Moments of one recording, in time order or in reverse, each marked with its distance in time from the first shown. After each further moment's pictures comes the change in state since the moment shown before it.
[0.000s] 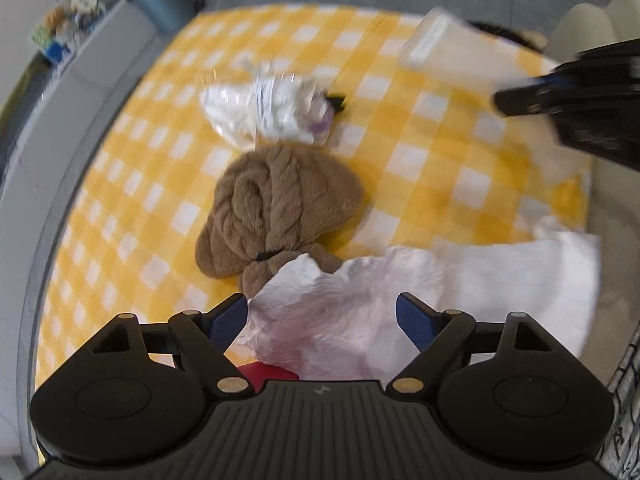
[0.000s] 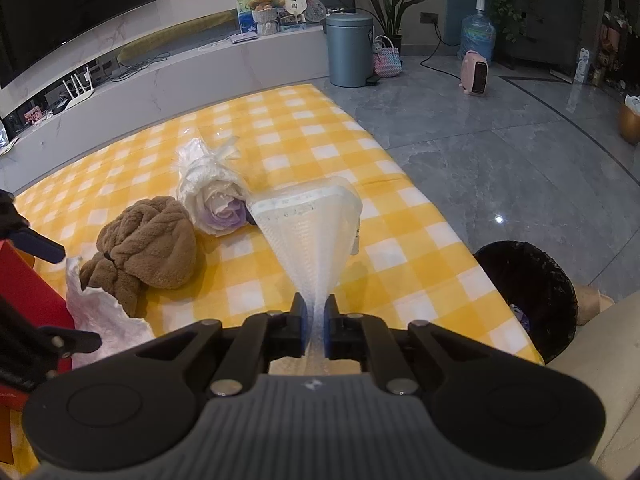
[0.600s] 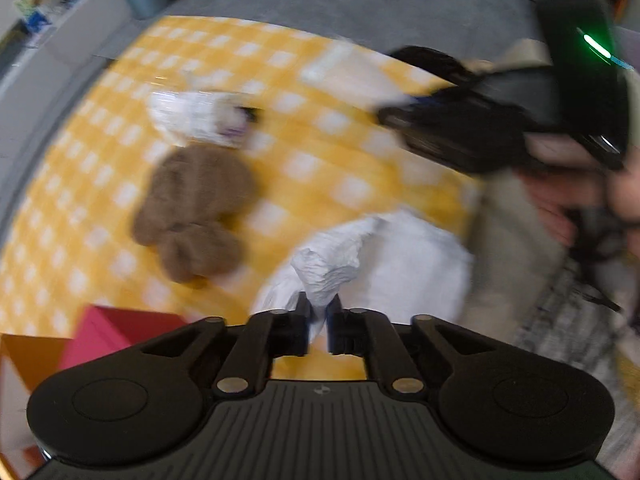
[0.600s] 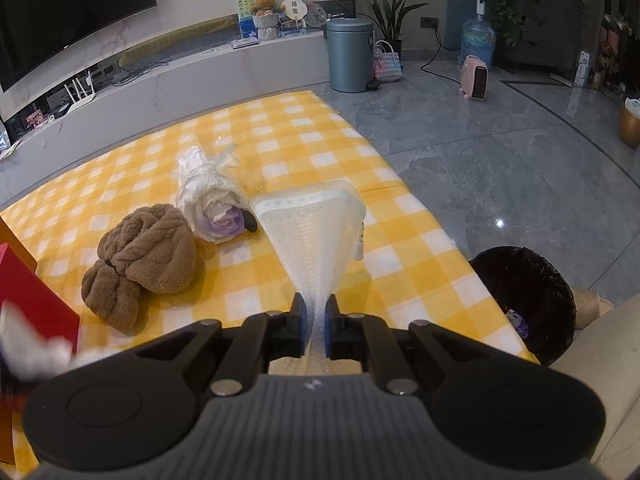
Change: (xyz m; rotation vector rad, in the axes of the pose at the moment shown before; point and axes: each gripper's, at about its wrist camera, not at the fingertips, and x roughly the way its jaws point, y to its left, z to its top) left arm -0.075 -0.045 -0.019 -0.080 -0.032 -0.210; right arm -0.006 -0.005 0.003 0.005 -0.020 0.005
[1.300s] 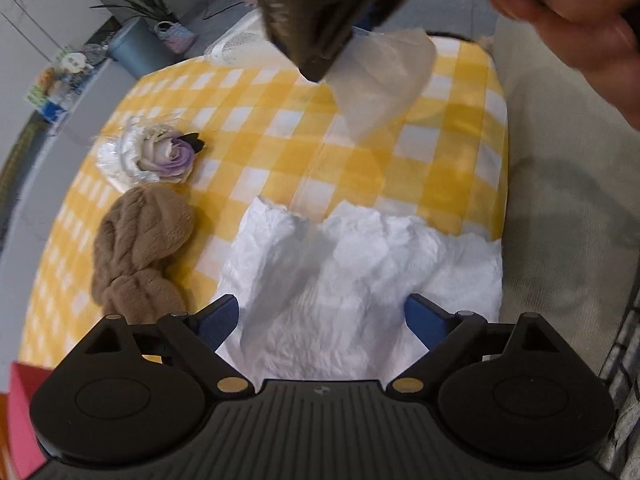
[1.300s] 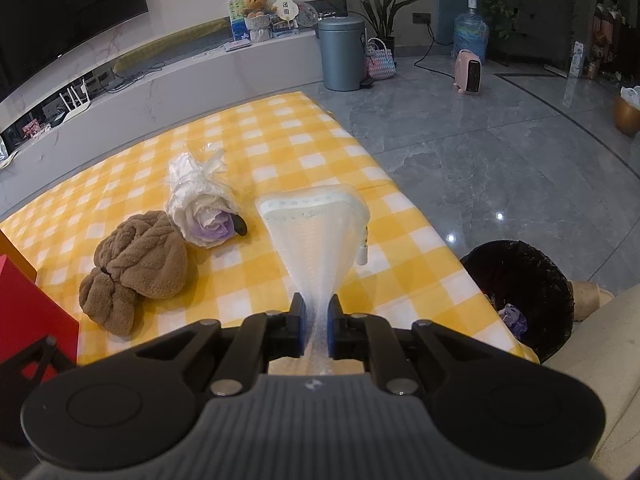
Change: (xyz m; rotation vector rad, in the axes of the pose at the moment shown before) left arm 0.090 -0.055 -0.017 0.186 -0.147 0.231; right arm -0.002 -0.009 0.002 0.025 0.006 0.003
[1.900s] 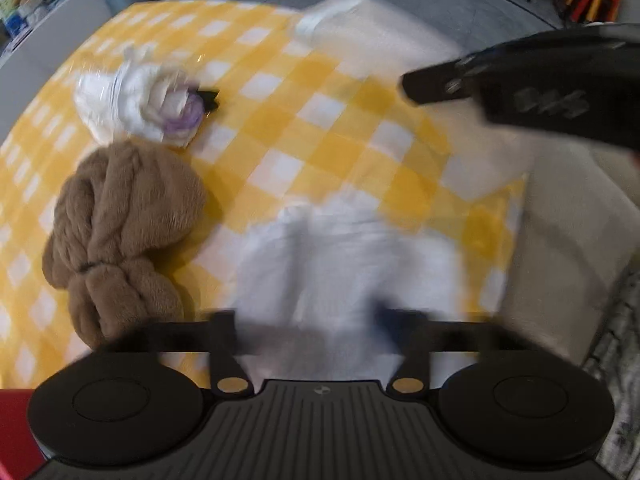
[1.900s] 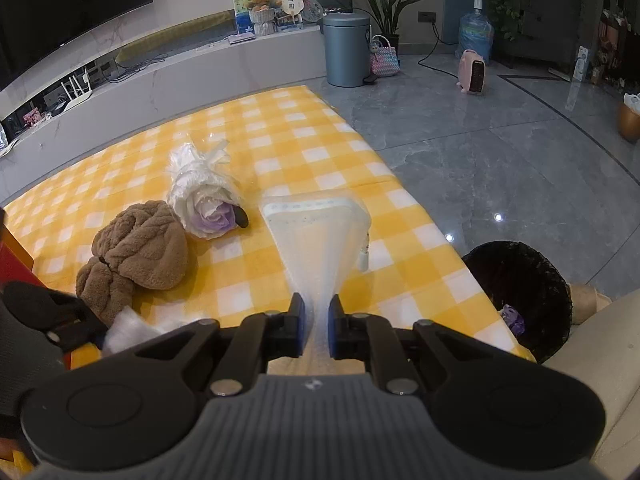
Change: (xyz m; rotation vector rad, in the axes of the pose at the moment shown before) left arm 0.022 0.064 0.016 -0.190 0.084 -0.256; right arm 0.003 0.004 -0.001 -0.026 0.011 -0.006
